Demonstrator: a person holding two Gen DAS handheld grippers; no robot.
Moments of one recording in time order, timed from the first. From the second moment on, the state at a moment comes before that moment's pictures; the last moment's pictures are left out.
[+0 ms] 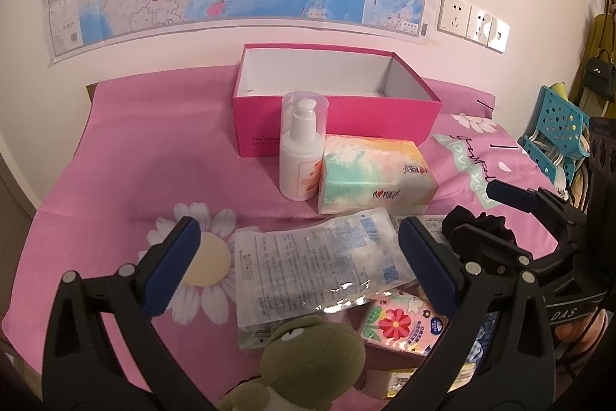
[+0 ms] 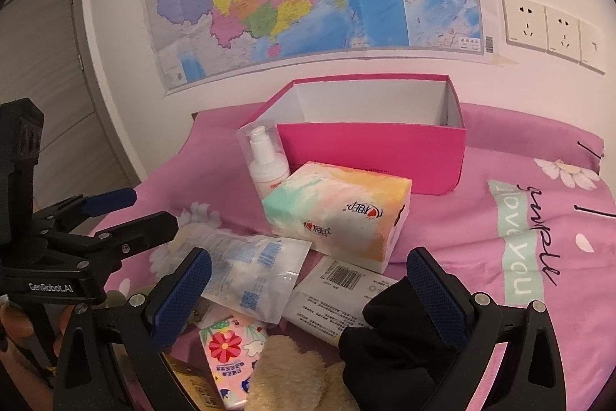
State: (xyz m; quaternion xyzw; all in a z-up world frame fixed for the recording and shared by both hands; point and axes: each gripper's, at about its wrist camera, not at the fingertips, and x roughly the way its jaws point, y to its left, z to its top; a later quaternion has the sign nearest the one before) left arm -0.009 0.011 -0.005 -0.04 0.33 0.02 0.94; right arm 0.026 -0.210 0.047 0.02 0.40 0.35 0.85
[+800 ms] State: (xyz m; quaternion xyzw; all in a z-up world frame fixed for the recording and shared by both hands) left arm 0.004 0.072 -0.041 -0.13 0.41 -0.03 0.90; right arm 0.036 -0.168 0.016 0.01 0.47 0.43 0.77
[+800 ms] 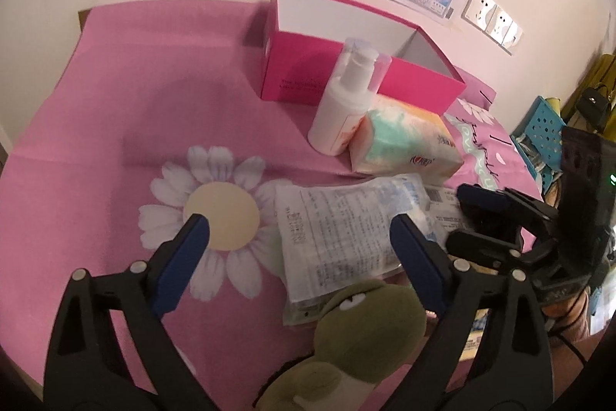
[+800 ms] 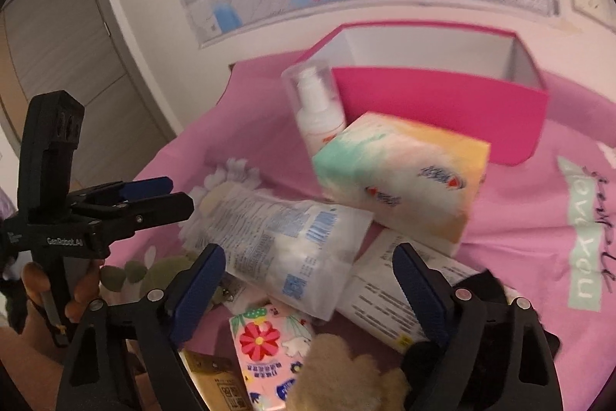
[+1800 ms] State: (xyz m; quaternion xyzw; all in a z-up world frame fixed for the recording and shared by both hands) left arm 0.030 0.074 -0.040 -0.15 0.47 -0.16 0.86; right arm 0.054 -0.158 0.000 0.04 0.50 0.45 0.74
